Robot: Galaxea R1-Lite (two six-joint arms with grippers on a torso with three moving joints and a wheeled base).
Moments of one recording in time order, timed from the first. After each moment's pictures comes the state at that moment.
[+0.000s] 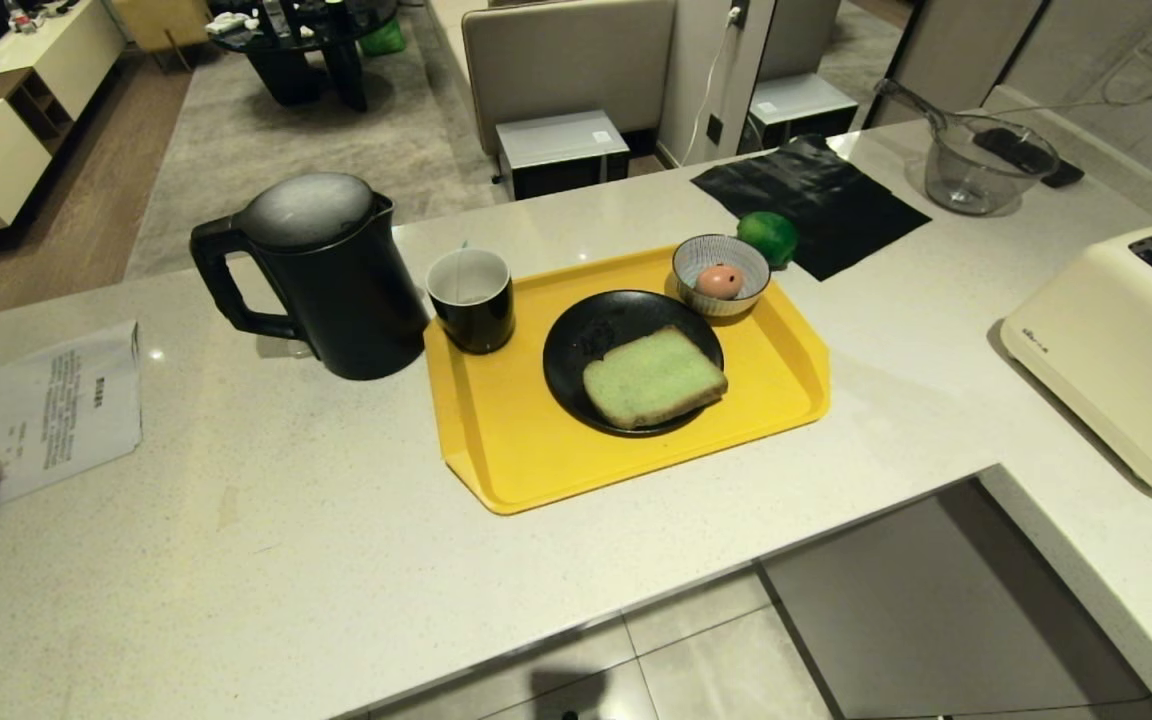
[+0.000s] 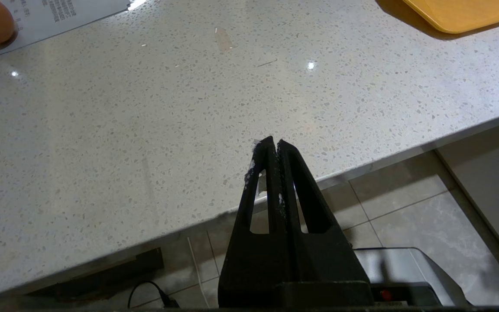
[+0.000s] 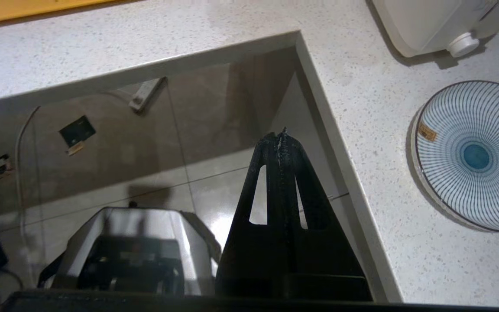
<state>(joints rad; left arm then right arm) 0.00 0.00 0.00 0.01 0.00 0.00 0.10 0.30 -0.51 0.39 -0.12 0.02</state>
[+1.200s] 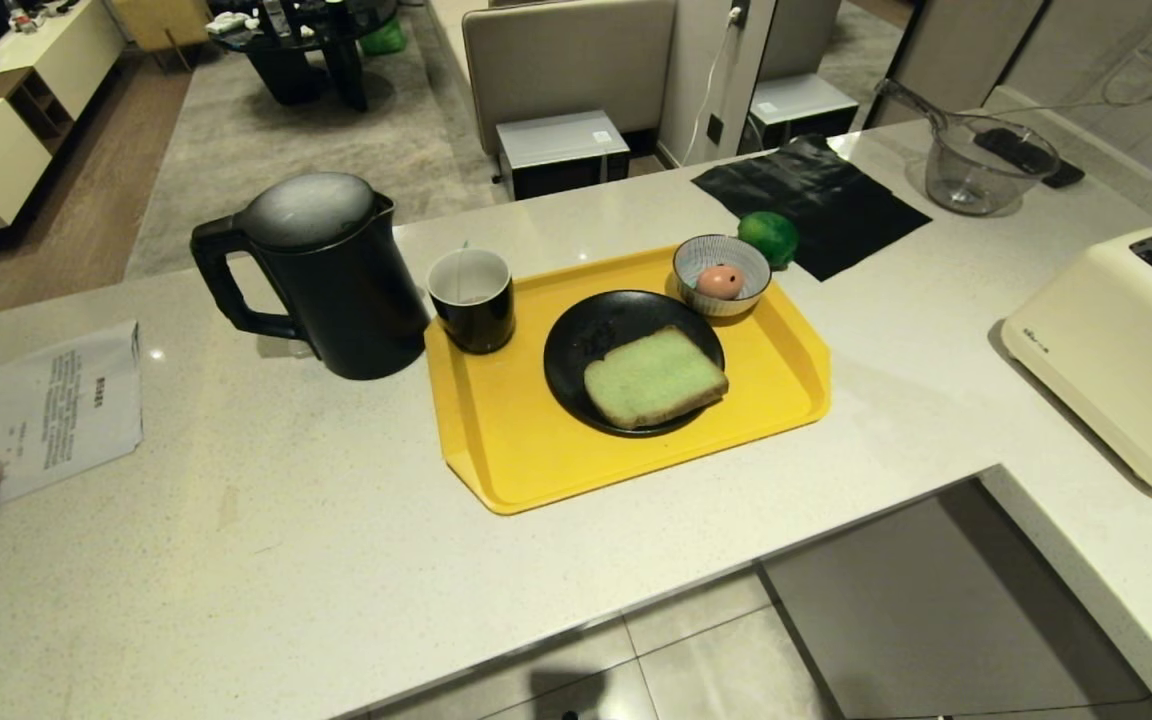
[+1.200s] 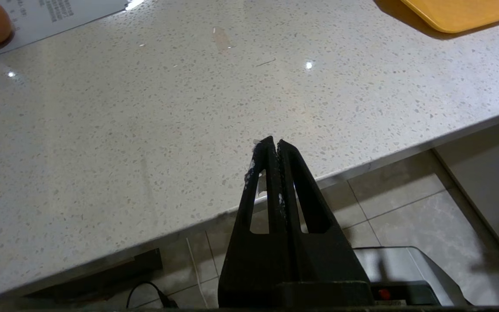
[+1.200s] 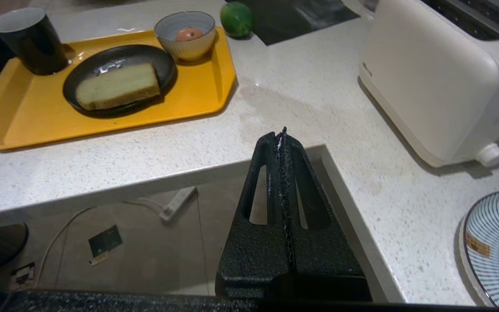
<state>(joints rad) 0.00 0.00 0.00 0.01 0.00 0.01 0.24 0.27 -0.09 -0.40 -0.16 0.02</state>
